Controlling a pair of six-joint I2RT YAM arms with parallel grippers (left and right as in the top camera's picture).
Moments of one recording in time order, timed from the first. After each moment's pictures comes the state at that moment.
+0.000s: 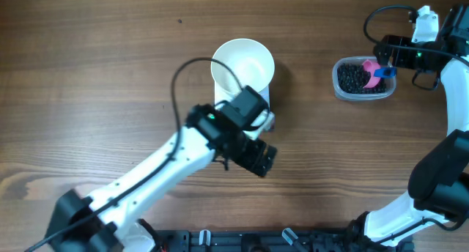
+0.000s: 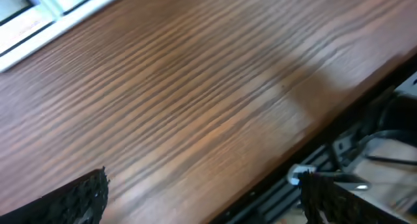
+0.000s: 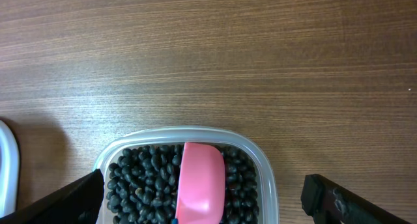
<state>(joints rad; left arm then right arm) -0.79 1.52 1.20 -0.99 0.27 -0.27 -0.36 1.83 1.51 -0.72 -0.34 -0.19</state>
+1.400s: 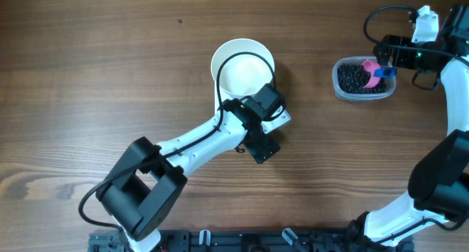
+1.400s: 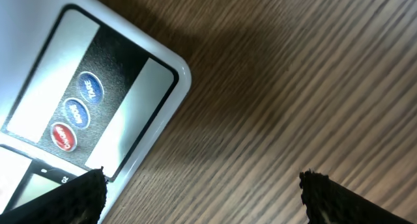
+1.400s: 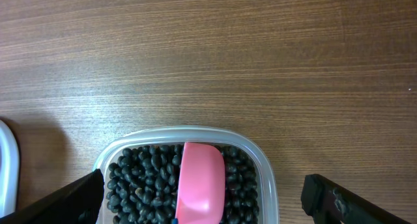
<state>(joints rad) -0.79 1.85 1.20 -0.67 0.05 0.18 -0.36 1.83 1.51 -0.72 -0.34 -0.19</state>
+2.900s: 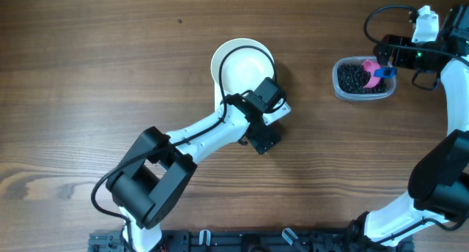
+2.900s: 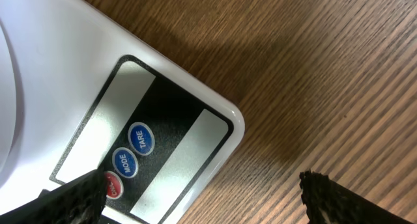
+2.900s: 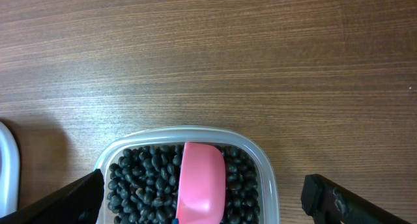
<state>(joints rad) -0.76 1.93 1.24 -0.59 0.02 0.21 -0.36 1.83 1.51 -0.72 -0.34 -0.19</state>
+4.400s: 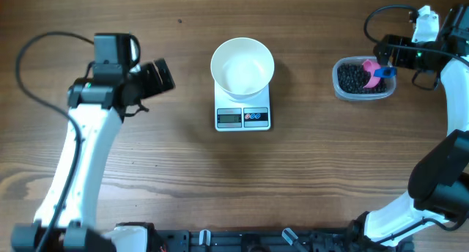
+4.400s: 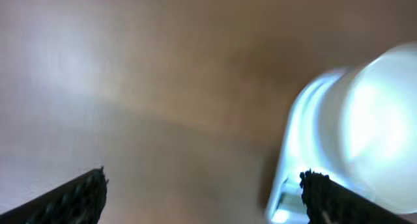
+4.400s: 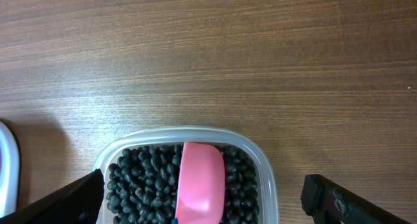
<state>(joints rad) -0.05 1.46 1.23 -0.86 0.03 -0.37 -0.36 1.83 1.51 -0.72 -0.34 -0.19</state>
